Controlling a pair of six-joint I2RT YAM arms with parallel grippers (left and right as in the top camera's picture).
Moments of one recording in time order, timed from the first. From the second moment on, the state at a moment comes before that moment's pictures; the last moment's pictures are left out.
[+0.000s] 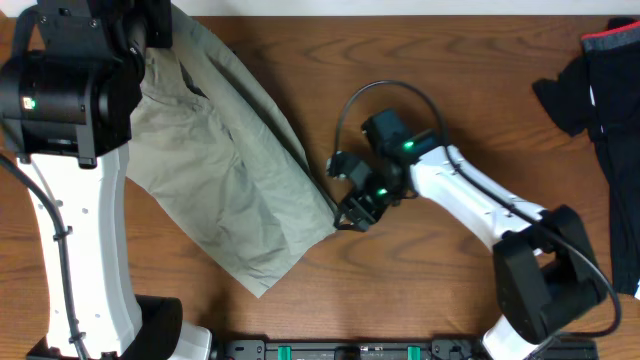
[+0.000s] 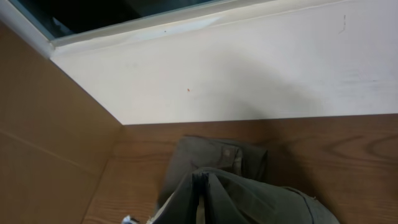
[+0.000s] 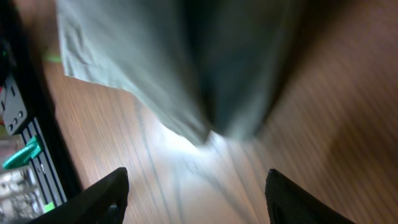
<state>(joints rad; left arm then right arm) -0.12 1.67 2.36 -1.16 -0.34 0.12 0.54 1.82 1.21 -0.80 -0.57 -0.35</state>
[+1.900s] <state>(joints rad) -0.12 1.67 2.36 -1.20 -0.33 0.12 0.57 1.89 1.21 -0.66 -0.43 -0.32</state>
